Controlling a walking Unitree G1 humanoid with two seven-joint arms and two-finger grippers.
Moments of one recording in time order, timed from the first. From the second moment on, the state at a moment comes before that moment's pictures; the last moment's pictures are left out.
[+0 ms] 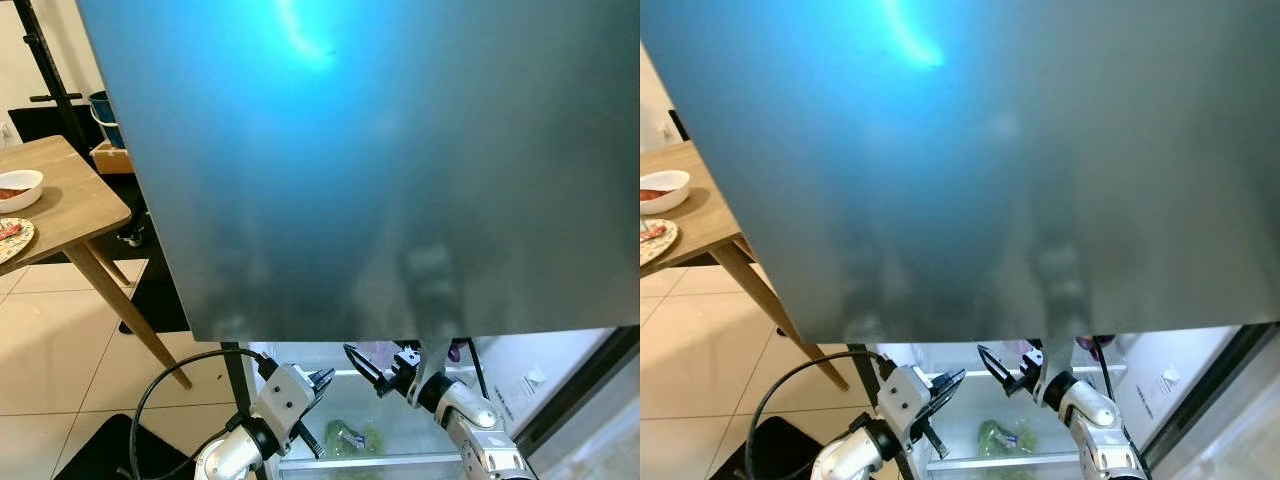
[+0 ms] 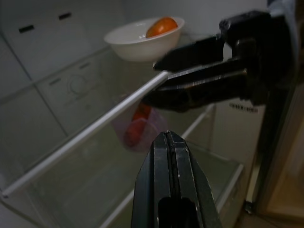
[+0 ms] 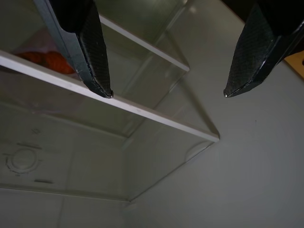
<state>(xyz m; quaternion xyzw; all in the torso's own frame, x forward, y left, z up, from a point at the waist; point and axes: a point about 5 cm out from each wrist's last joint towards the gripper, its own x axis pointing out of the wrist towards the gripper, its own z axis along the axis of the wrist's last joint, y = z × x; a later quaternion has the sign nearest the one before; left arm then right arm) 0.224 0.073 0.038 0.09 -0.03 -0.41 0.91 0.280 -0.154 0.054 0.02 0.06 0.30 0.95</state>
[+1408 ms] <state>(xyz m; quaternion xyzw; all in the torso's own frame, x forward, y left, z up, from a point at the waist) 0.108 0.177 -0.109 -0.01 0.51 -0.07 0.86 0.123 -0.228 -0.099 -0.06 0.53 0.03 0.85</state>
